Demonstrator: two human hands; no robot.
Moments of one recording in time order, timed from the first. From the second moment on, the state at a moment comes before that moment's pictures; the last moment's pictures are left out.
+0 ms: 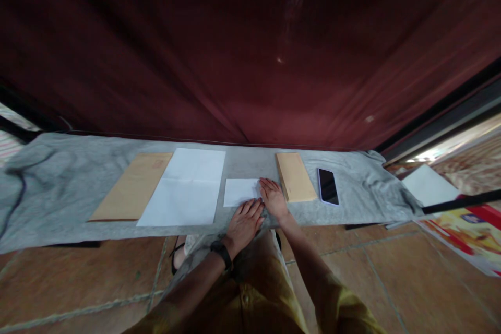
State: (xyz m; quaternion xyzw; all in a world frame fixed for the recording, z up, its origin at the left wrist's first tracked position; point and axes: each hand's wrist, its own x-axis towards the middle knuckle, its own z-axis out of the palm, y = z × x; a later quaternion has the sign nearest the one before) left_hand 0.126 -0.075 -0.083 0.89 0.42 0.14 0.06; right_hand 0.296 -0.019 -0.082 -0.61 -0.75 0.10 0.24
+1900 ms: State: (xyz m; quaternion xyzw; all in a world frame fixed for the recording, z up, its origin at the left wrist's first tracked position) left_hand 0.110 -0.102 -0.079 0.83 0.54 0.13 0.01; right_hand 0.303 -0.064 -0.093 -0.58 -0.77 0.07 0.25
